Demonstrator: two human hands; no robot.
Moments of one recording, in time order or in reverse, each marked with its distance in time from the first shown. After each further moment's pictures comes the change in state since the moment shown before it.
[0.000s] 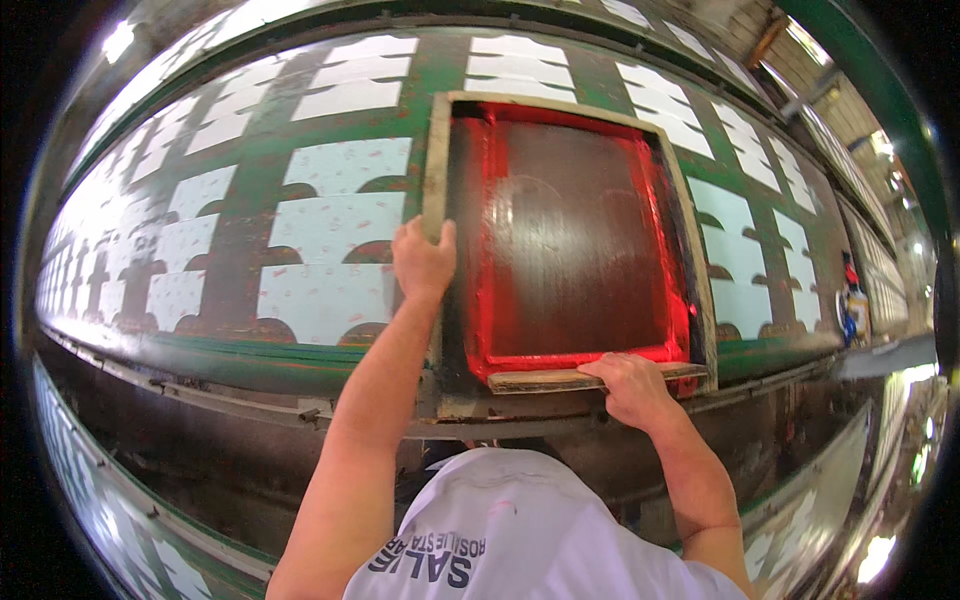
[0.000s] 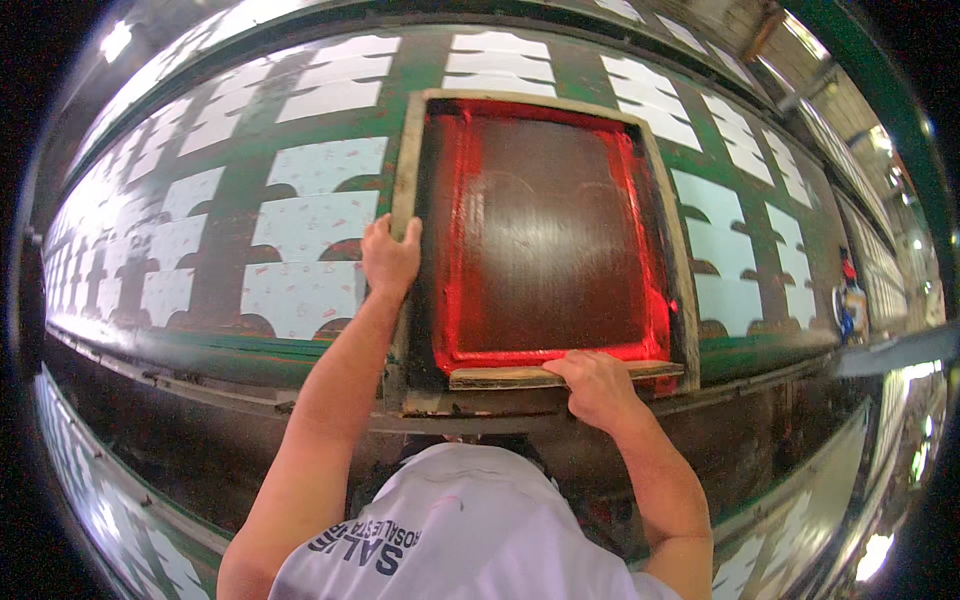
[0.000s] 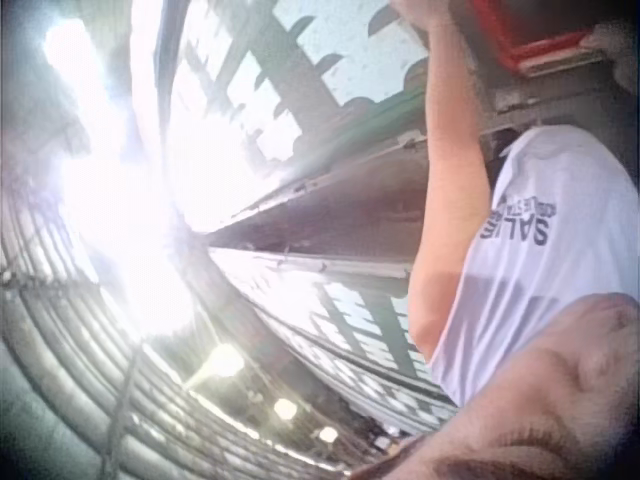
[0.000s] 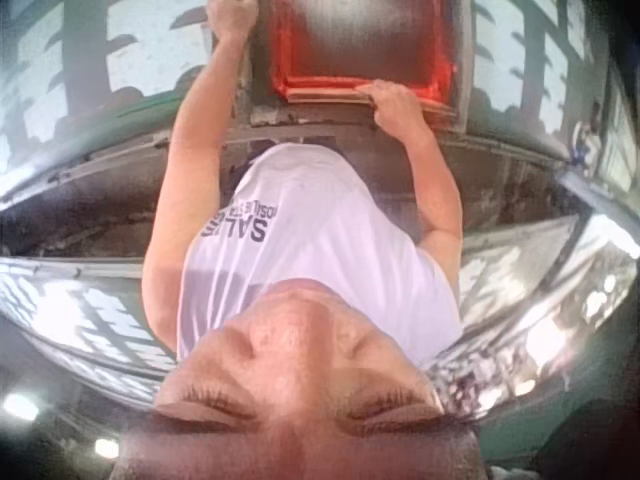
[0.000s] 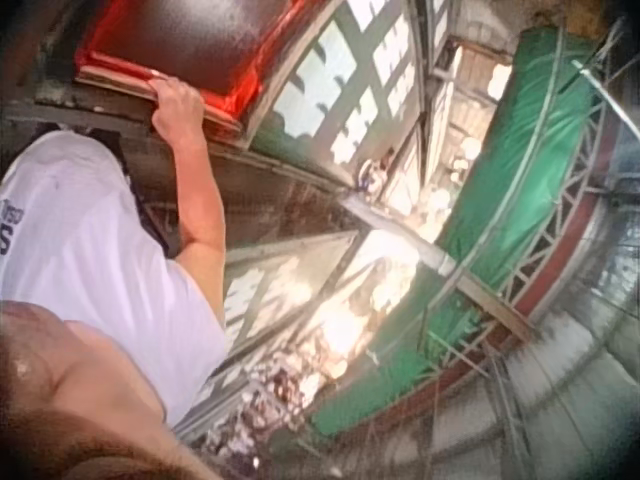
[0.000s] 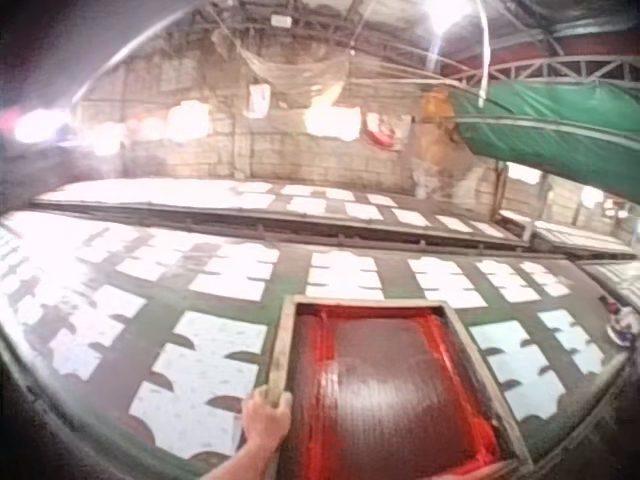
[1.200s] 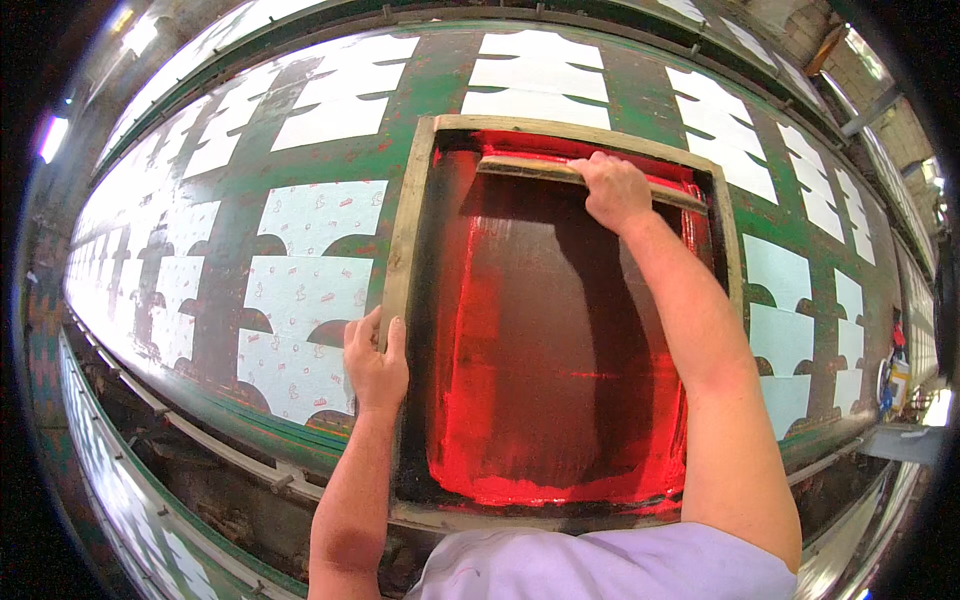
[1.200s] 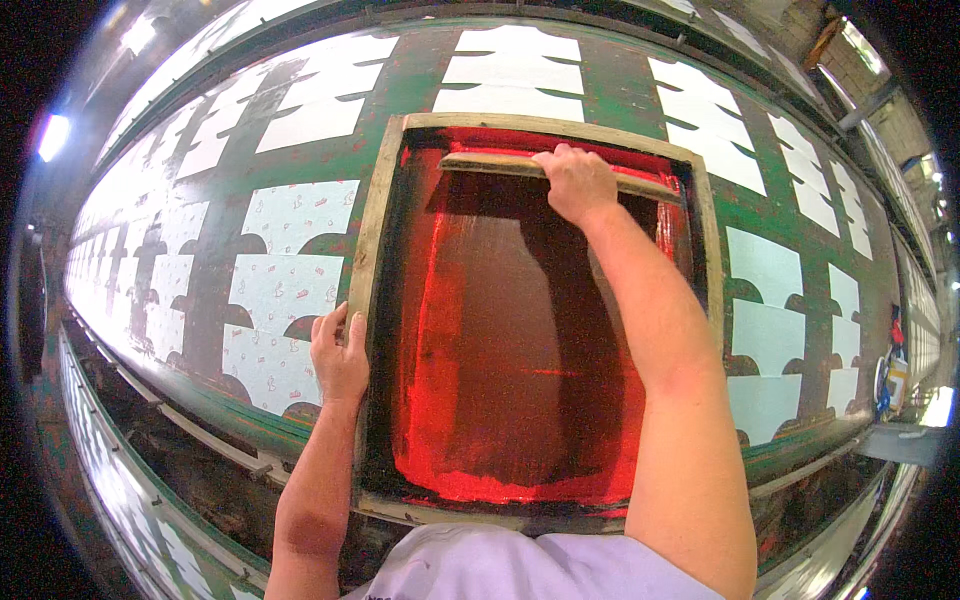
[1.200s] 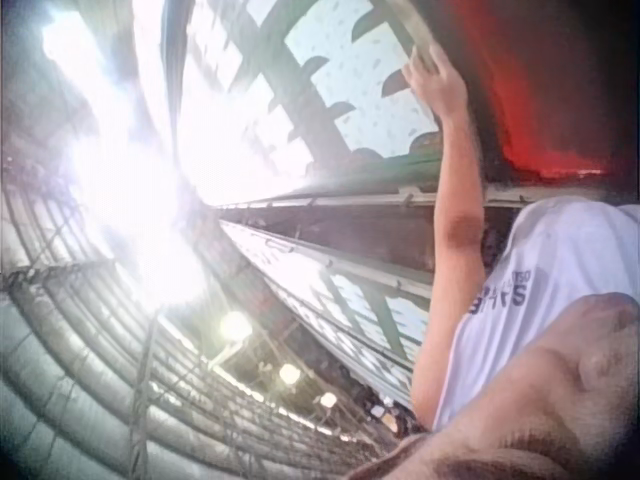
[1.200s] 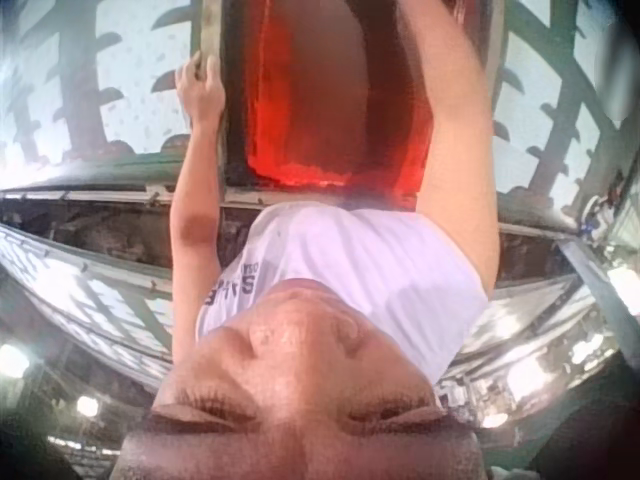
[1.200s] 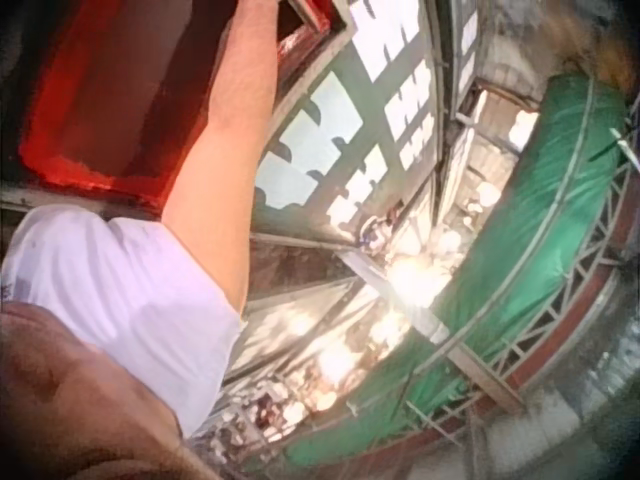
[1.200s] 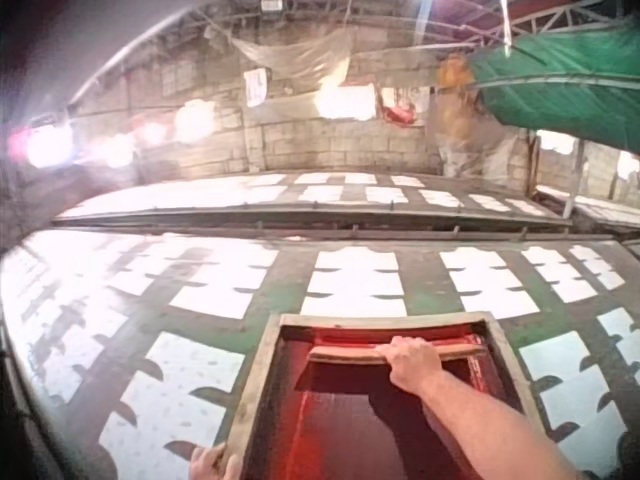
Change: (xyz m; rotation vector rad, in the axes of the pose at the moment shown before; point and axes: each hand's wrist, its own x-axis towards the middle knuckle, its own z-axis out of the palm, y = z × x) left_hand 0.001 0.013 -0.002 -0.011 -0.004 -0.074; right_hand 0.436 0.253 -0.034 -0.322 0.315 -0.055
